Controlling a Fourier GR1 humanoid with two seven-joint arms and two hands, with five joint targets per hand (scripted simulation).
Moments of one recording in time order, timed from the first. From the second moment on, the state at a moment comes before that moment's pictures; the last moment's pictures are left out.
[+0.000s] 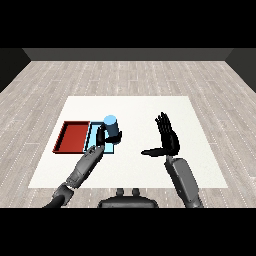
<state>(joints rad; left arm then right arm) -0.54 0.14 -0.37 -0.98 0.28 0.57 -0.43 -0.22 -0.16 0.22 -1.73 -0.30 -0.15 -0.19</state>
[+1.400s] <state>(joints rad) -0.83 0.16 -0.15 -0.10 0.22 0.50 -0.28 -0.20 -0.15 0.04 -1.58 -0.40 -0.07 -0.27</state>
